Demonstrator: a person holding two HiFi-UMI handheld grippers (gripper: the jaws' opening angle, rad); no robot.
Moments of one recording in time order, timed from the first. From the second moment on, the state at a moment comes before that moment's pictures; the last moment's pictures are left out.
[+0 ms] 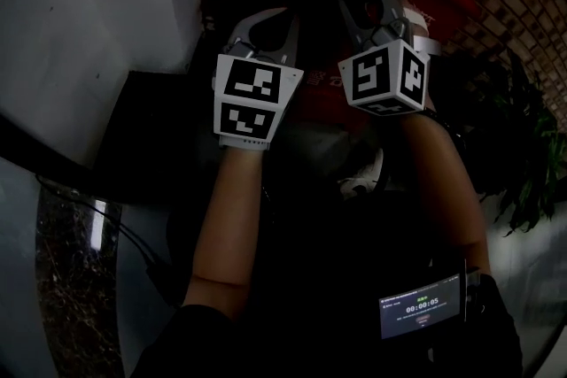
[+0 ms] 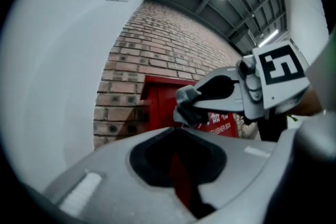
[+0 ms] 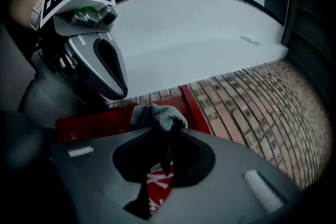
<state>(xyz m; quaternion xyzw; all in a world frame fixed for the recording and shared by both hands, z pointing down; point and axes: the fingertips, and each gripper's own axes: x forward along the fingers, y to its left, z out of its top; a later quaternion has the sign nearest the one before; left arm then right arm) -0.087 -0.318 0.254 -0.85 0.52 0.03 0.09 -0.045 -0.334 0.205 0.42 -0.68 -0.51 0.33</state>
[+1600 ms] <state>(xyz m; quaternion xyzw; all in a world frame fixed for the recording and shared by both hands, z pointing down) 0.007 -0.309 0.298 -0.90 0.43 0.01 0.05 0.194 -0.360 0.251 0.51 -0.60 -0.43 0.44</state>
